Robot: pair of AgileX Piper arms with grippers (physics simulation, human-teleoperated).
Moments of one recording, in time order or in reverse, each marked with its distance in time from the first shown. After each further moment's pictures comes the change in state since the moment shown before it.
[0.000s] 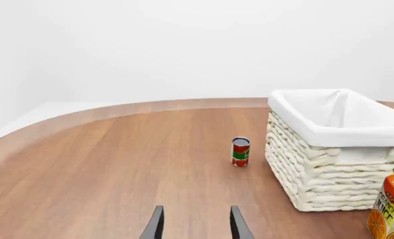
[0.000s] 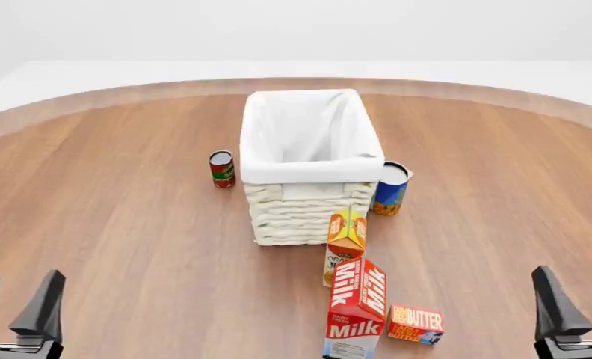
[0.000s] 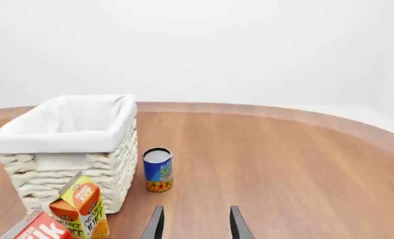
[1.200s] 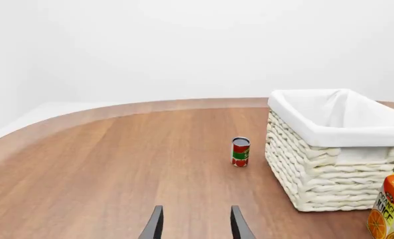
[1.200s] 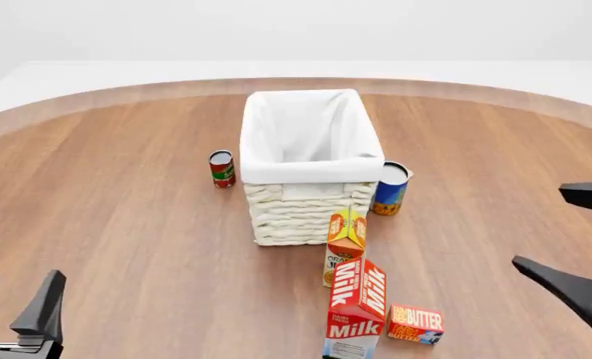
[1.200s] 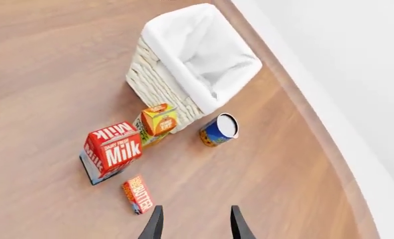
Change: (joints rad) left arm 0.000 0.000 0.000 0.000 0.000; right arm 0.481 0.543 -0.898 0.947 -0.604
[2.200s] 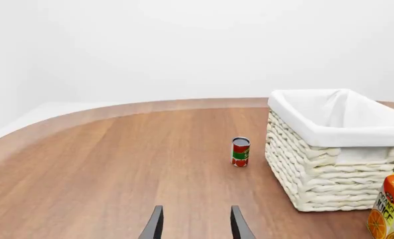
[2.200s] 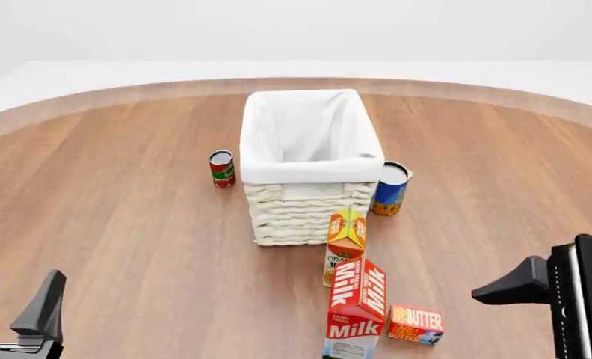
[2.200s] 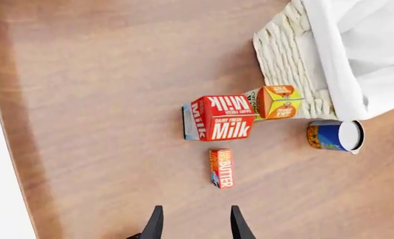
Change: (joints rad) left arm 0.000 0.000 0.000 0.000 0.000; right arm 0.411 0.140 0.033 0.257 0.110
